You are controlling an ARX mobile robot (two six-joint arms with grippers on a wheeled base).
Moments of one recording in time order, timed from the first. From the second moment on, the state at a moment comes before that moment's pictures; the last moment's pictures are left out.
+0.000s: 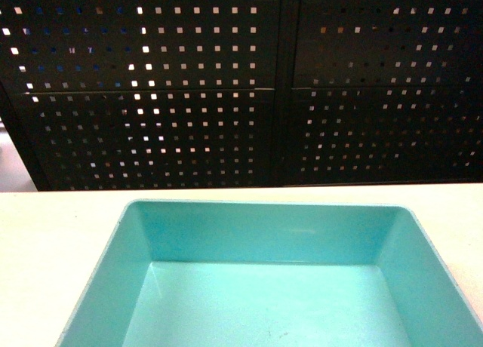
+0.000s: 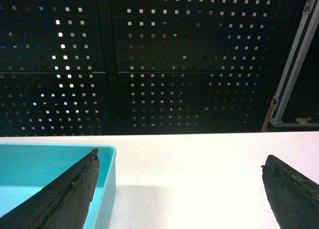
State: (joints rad) left arm 0.00 0.01 0.02 0.00 0.00 -0.01; right arm 0.00 0.00 0.01 0.00 0.00 0.00
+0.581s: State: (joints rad) left arm 0.01 0.88 0.53 -0.18 0.52 -0.24; right arm 0.03 0.96 0.49 0.01 -0.20 0.25
